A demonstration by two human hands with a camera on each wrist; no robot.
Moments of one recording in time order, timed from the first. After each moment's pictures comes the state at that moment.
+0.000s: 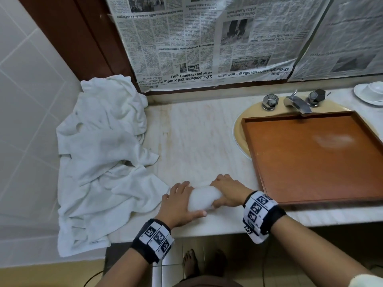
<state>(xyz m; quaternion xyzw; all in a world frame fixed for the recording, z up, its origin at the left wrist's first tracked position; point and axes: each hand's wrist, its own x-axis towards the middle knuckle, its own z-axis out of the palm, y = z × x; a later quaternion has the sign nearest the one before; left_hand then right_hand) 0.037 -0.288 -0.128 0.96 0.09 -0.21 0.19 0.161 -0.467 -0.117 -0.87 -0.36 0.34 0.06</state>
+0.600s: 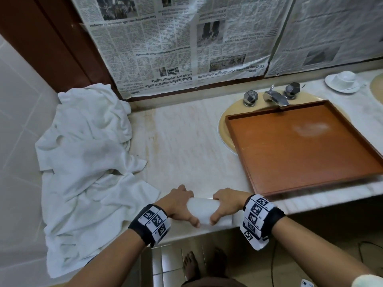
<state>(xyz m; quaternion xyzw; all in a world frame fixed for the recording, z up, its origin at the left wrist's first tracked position) 0.076 -0.297 -0.111 0.91 -0.01 -0.38 0.16 0.138 -0.494 -0.107 -0.84 -0.26 0.46 0.09</state>
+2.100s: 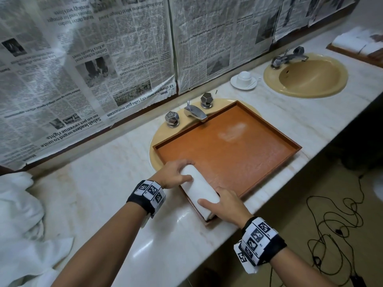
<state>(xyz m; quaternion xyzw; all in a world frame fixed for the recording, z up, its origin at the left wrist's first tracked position) 0.305 -0.434 -0.095 0.88 -0.22 -0.26 0.34 0.167 -0.634 -0.102 -0.91 0.10 0.16 0.37</state>
